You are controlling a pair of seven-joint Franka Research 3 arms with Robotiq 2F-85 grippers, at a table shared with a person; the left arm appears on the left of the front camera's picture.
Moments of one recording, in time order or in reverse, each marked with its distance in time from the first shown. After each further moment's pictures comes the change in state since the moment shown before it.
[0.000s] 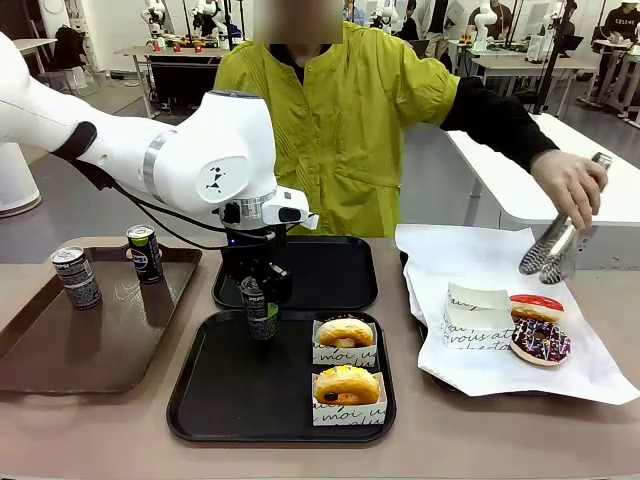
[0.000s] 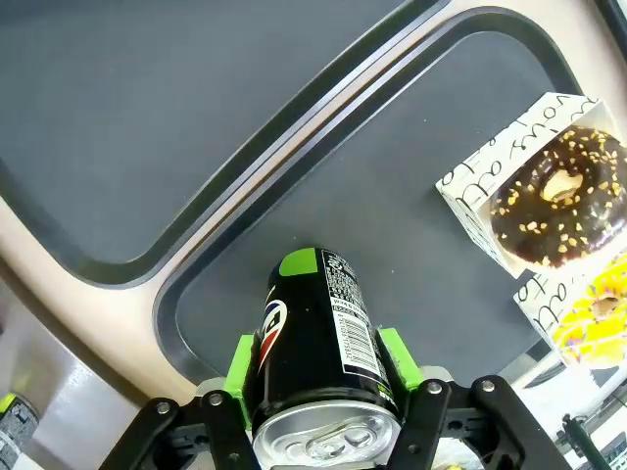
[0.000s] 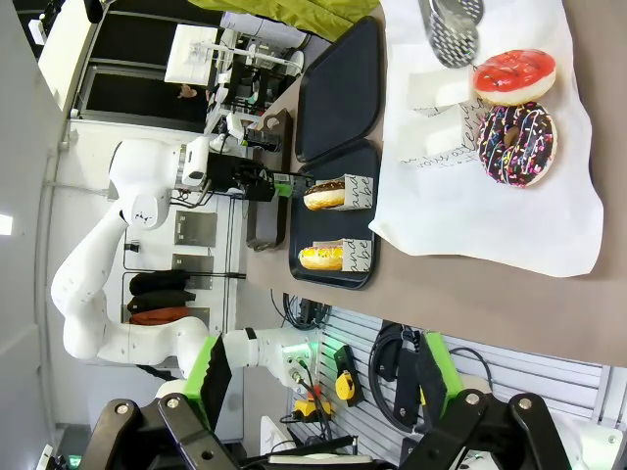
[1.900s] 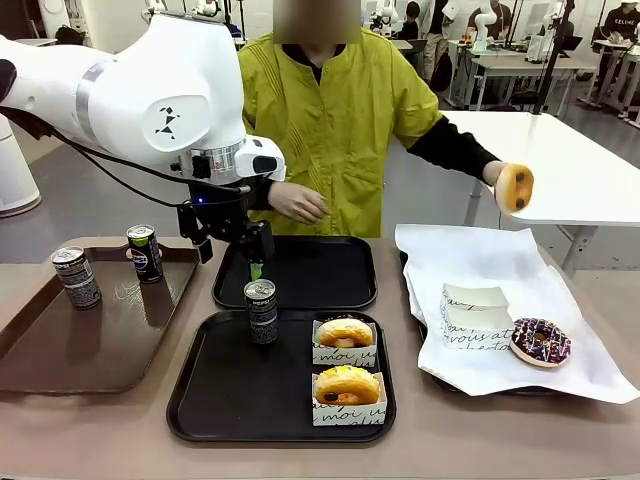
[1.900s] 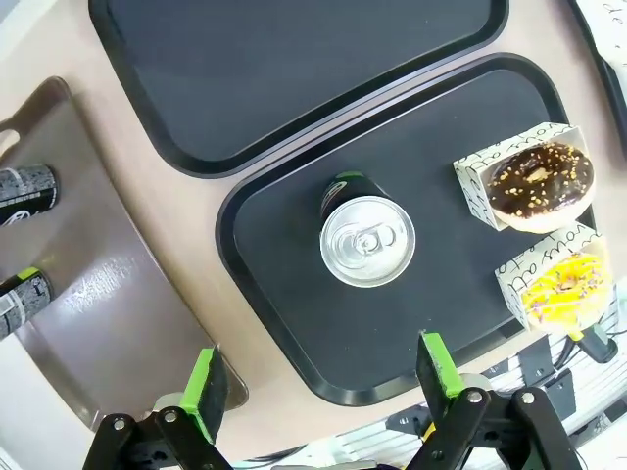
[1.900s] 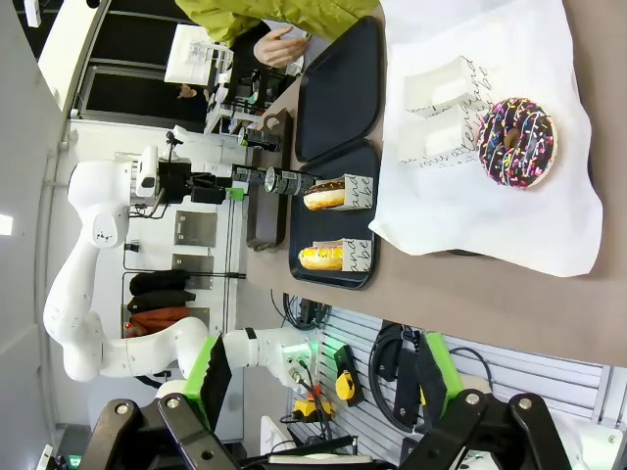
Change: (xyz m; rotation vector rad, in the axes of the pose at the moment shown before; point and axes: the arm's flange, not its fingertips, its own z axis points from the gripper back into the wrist) left arm -0.047 0.003 0.088 0.073 -0.065 0.247; right arm 0.000 0.000 0.000 0.000 0.000 0.000
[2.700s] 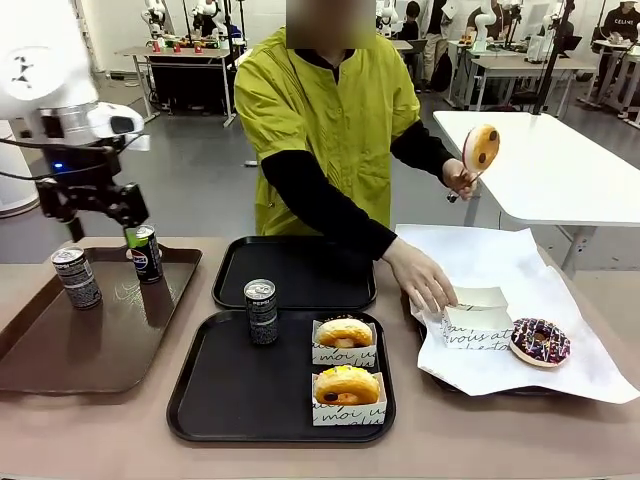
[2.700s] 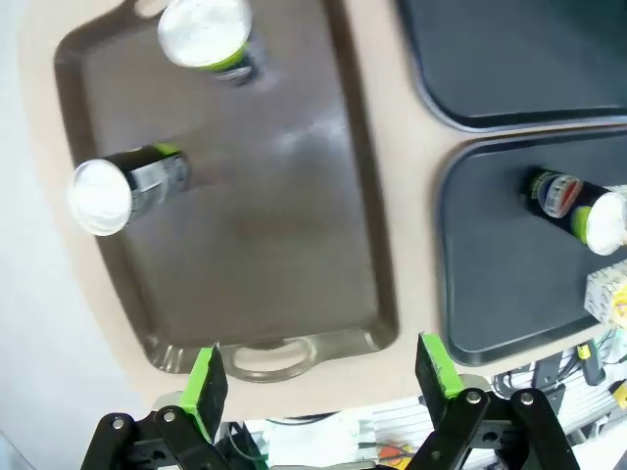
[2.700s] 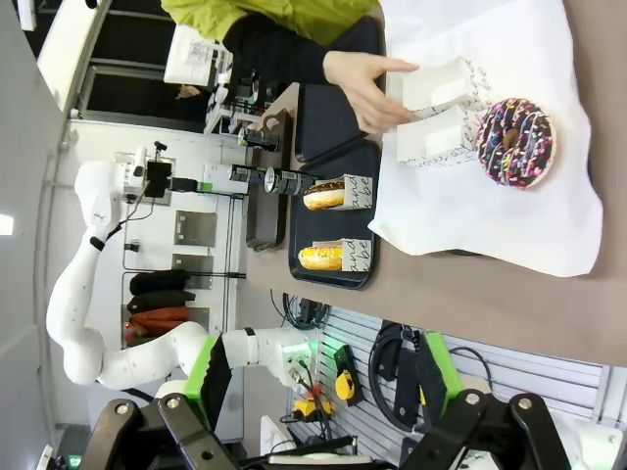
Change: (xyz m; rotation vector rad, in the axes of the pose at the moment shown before) left arm -0.052 0.204 0.020 -0.018 0.064 0.307; right arm 0.000 0.000 0.000 -0.001 0.001 0.000
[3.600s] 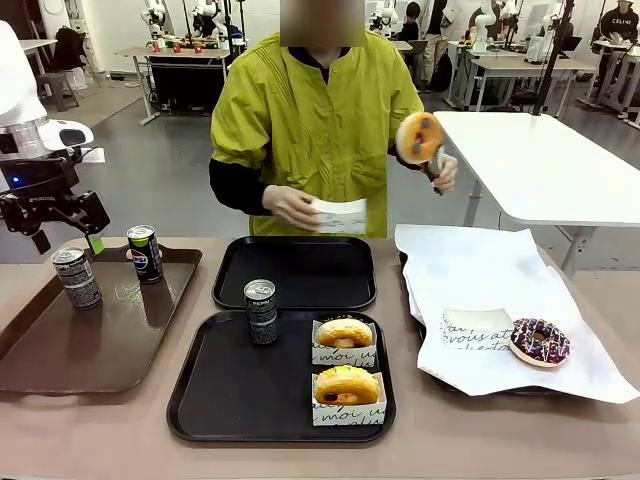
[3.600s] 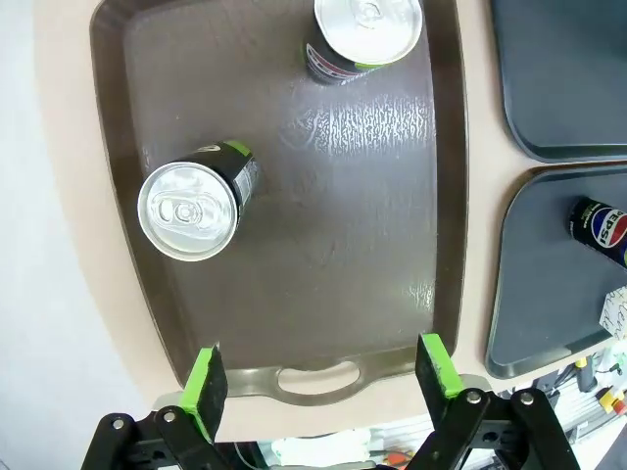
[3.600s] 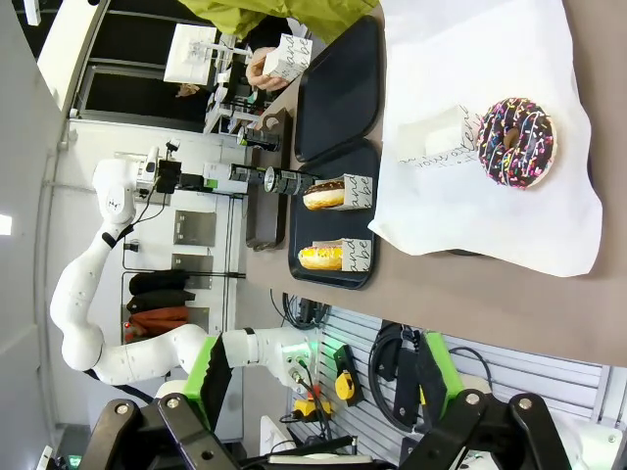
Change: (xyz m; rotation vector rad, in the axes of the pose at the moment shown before) left arm 0.013 0.083 -0.032 -0.073 0.018 0.066; right arm 0.000 0.000 0.000 0.000 0.000 0.000
